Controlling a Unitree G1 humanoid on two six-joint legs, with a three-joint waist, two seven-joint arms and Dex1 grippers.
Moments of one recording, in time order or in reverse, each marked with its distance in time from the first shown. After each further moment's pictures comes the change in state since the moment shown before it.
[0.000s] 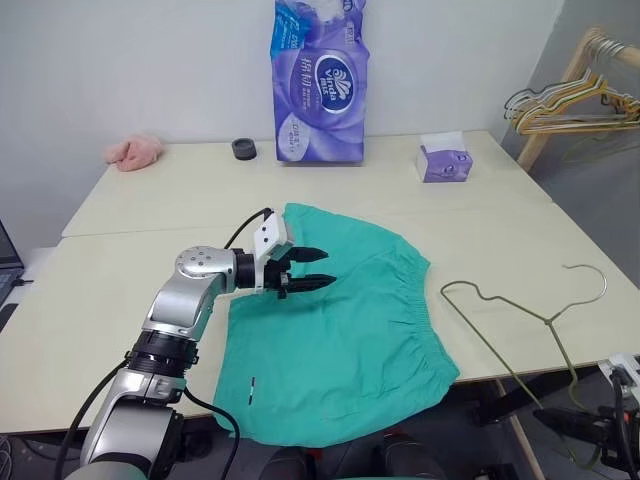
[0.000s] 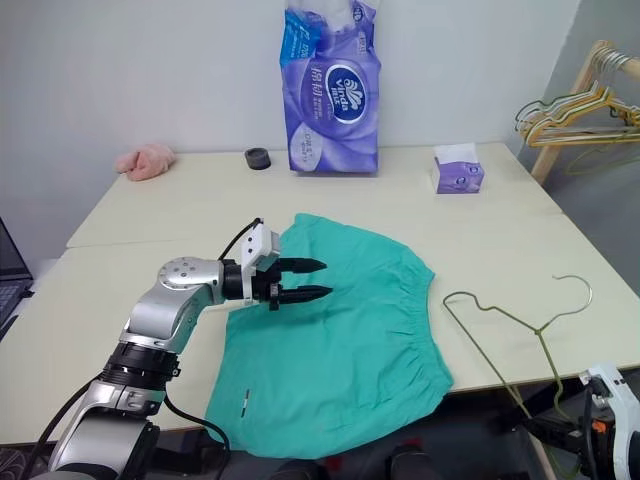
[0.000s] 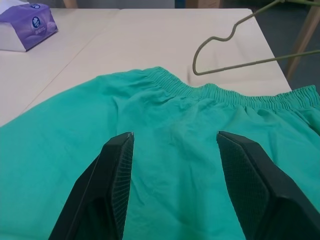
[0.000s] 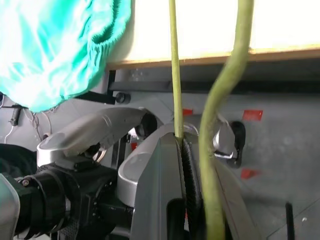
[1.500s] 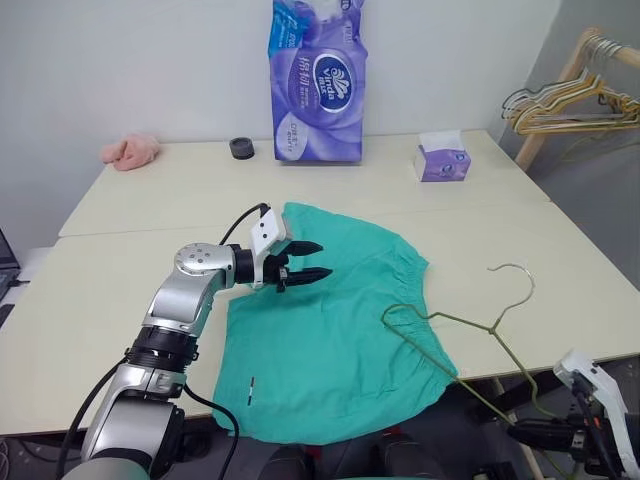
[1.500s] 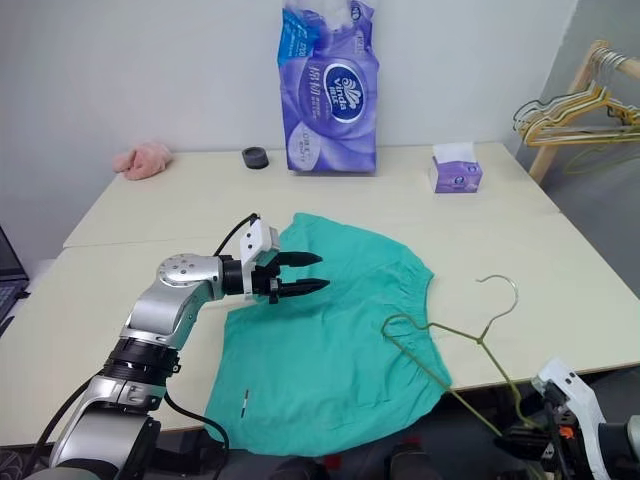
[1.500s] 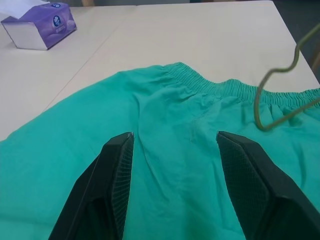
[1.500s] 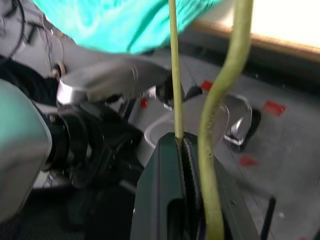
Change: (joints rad) left arm -0.024 0.001 0.000 0.052 0.034 -0.048 0.043; right arm -0.078 -0.153 0.133 -0.088 0.043 -0.090 0.051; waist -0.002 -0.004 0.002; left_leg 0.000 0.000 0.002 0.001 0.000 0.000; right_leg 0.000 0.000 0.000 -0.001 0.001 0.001
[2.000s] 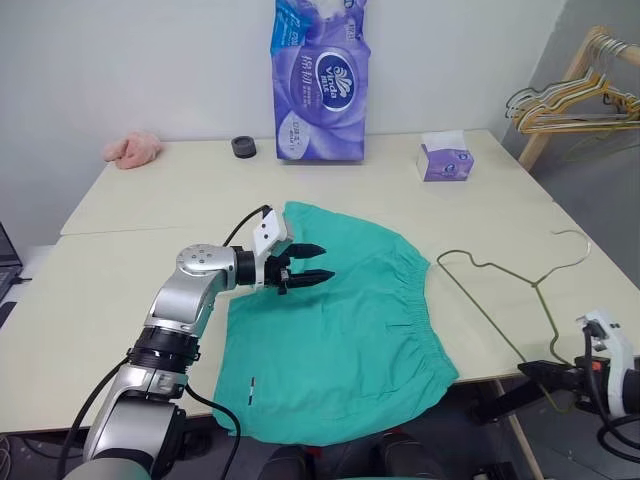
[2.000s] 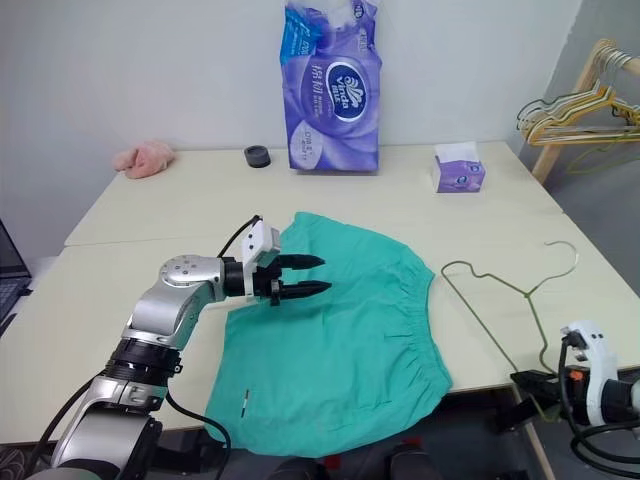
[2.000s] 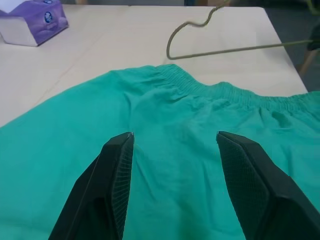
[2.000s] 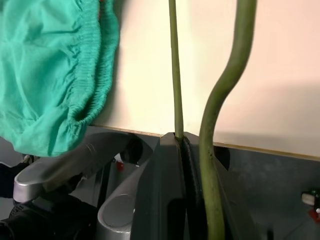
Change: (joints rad) left arm 0.013 0.012 0.001 -0.039 -0.038 0.062 -0.057; right arm -0.264 0.114 0.056 0.258 -0.017 0.093 -0.226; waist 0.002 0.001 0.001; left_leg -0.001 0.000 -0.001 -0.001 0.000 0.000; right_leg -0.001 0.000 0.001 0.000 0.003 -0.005
